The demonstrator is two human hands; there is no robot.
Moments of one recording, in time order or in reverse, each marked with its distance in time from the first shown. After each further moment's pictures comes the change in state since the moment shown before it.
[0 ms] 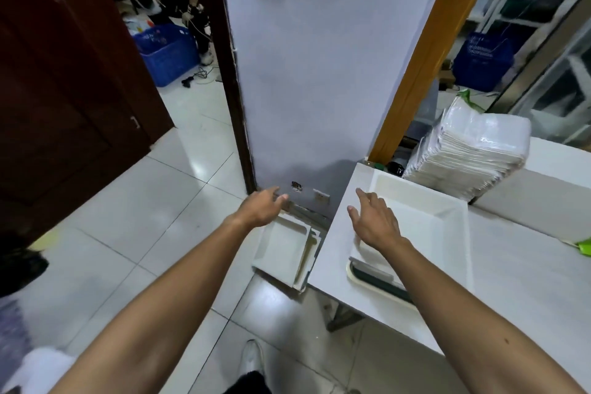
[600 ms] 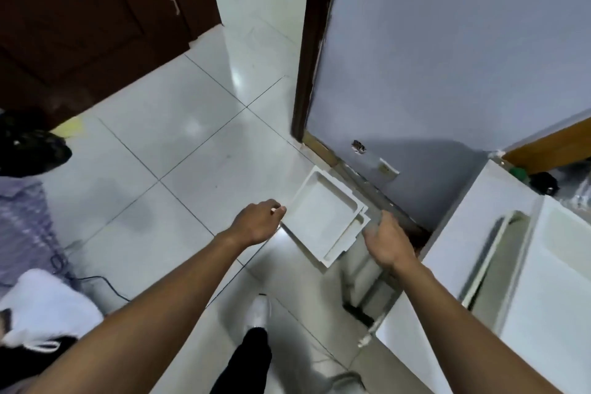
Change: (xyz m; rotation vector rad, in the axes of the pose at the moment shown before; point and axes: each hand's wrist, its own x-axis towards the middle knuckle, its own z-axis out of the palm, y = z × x) left_hand 0.079 -0.226 0.095 -0.173 -0.135 -0.356; right_hand 0.116 -0.084 0.195 0.093 -0.430 0.156
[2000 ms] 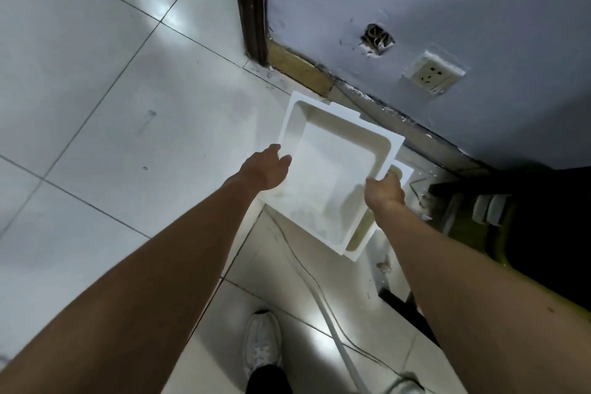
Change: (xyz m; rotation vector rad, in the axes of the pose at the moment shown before) left_hand 0.360 -0.090 0.197 0.088 -0.203 0.021; right_hand 0.304 0.074 0.260 0.544 0.168 0.594
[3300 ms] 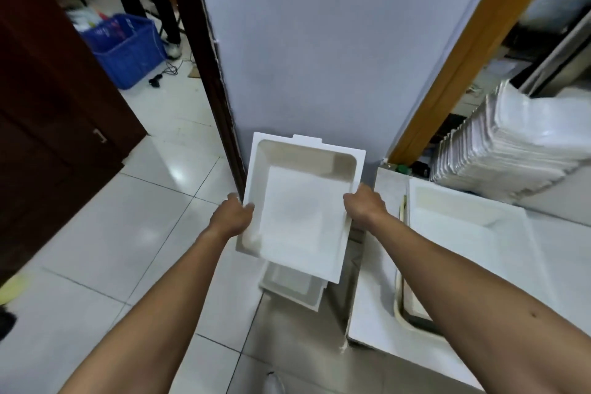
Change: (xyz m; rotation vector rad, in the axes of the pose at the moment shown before) left_hand -0.425 0.220 -0.245 -0.116 0.340 0.056; right_hand -0.356 -0.114 -0.416 -0.016 0.011 -0.428
